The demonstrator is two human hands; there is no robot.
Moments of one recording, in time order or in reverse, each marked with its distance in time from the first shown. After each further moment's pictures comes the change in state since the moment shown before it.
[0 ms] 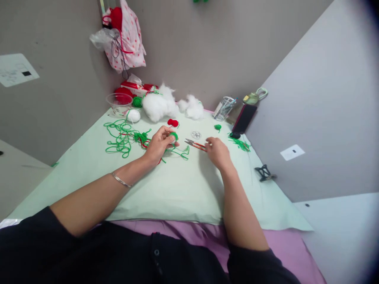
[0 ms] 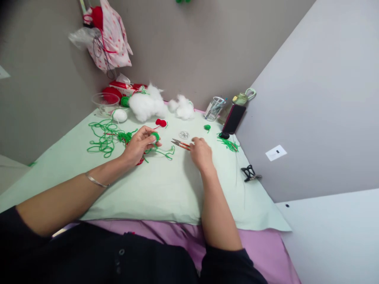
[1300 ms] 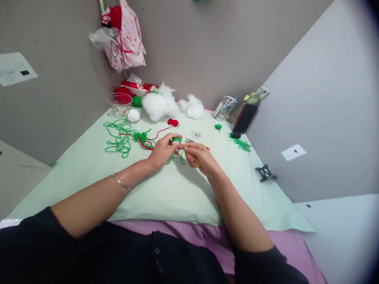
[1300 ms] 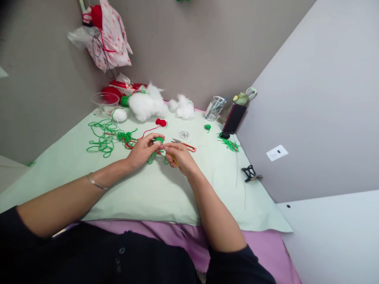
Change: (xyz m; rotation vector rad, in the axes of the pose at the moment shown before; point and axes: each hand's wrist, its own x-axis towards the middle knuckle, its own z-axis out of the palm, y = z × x) left_hand -0.010 -0.008 0.002 0.343 -0.092 0.074; right_hand -0.026 -0.044 0.021 1.140 -0.545 -0.032
